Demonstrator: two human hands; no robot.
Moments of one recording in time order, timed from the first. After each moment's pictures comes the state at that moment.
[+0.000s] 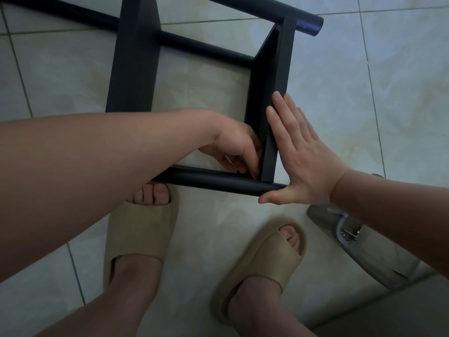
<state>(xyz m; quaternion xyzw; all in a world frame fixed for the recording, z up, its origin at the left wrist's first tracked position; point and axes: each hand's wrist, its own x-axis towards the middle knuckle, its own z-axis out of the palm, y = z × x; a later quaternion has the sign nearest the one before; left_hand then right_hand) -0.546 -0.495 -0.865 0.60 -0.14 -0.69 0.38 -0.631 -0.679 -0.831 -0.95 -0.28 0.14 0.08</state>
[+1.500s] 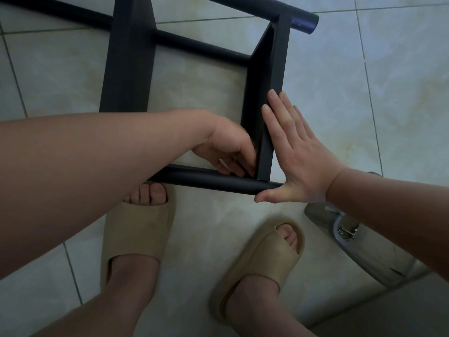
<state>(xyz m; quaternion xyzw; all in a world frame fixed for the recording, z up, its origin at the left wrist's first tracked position) -0.546 -0.495 -0.869 0.55 -0.10 -0.74 0.38 -0.631 -0.679 -0.831 -0.95 -0.28 0.14 0.08</state>
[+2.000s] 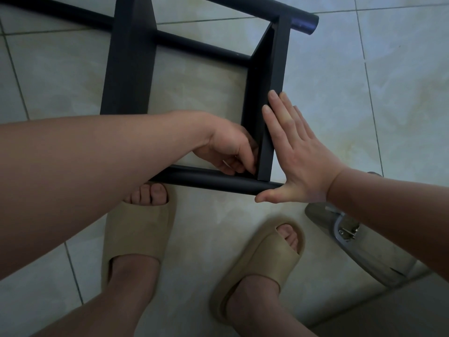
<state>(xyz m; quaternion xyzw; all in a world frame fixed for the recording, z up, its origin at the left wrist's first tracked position) -0.550 -0.495 -0.871 0.56 -0.09 -0.71 0.42 -0.631 -0.679 -0.830 -0.95 -0.28 0.14 0.08</state>
